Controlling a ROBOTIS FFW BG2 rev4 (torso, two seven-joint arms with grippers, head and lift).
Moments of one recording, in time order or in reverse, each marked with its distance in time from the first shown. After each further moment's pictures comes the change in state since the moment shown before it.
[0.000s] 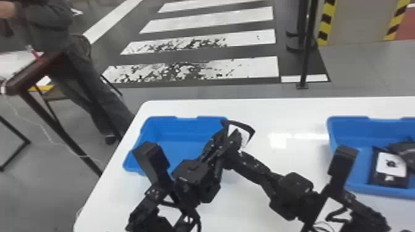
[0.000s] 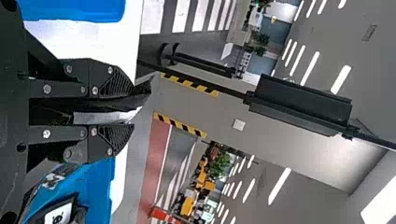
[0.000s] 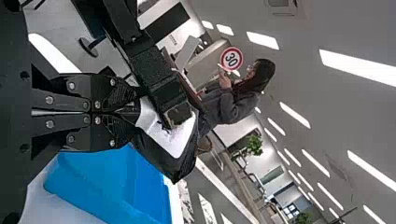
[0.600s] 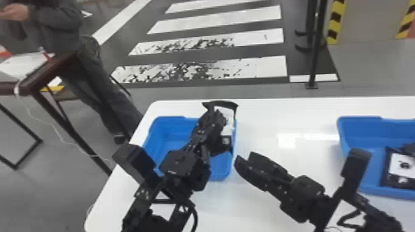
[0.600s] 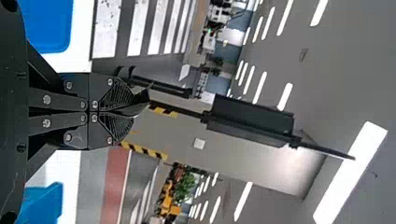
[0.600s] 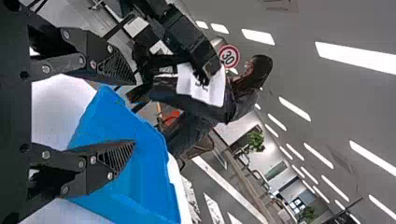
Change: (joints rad) left arm 0.025 -0.007 0.033 0.002 -0.018 -0.230 0.083; right arm 0.015 0.009 -0.027 0.010 -0.047 0.022 -0.003
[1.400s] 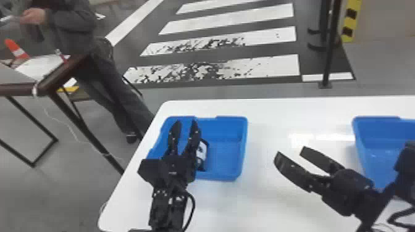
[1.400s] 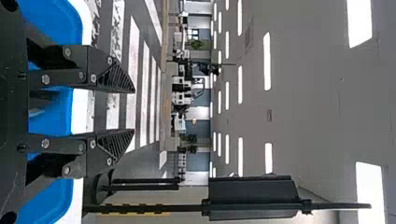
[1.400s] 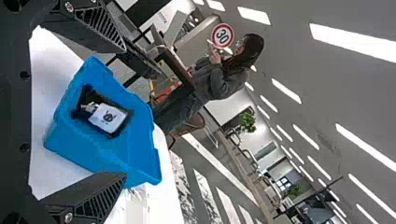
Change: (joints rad) left arm -0.239 -0.019 0.128 0.615 -0.208 -0.489 0.136; right arm 0.072 0.019 -0.200 -0.080 0.071 0.106 0.024
